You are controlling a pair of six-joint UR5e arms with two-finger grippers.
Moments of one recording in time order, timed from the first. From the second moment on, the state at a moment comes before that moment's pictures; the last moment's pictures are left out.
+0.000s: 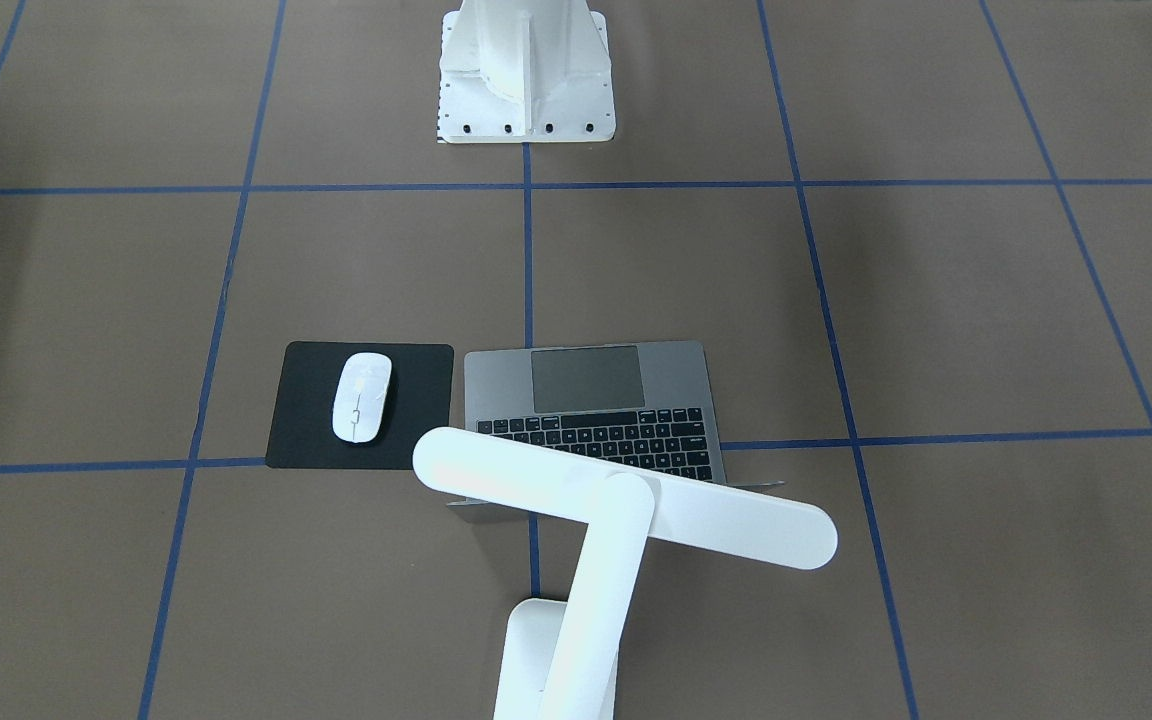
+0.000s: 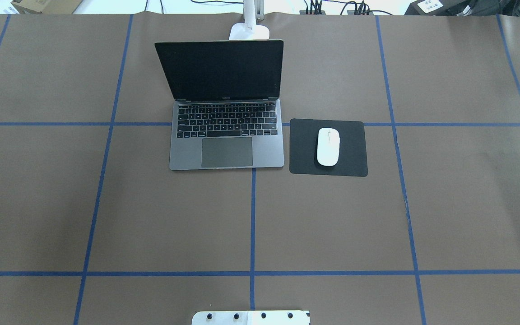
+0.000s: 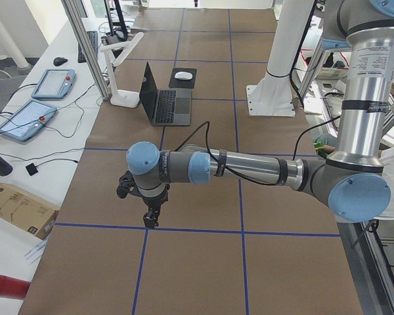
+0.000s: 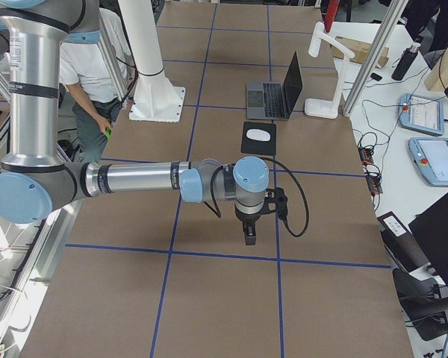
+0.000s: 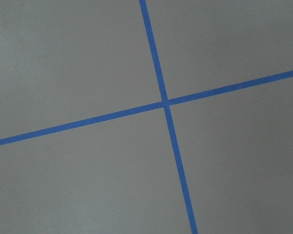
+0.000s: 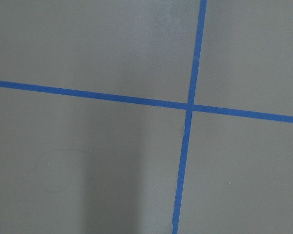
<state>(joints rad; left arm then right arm) -1.58 -1.62 -1.64 -1.45 -2.34 0.23 1.54 -1.69 1.77 -1.55 2.38 -0.03</state>
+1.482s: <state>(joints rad) -1.58 -1.56 -1.67 -1.45 -2.46 0.23 1.54 -1.71 1.79 -1.56 2.40 -0.03</state>
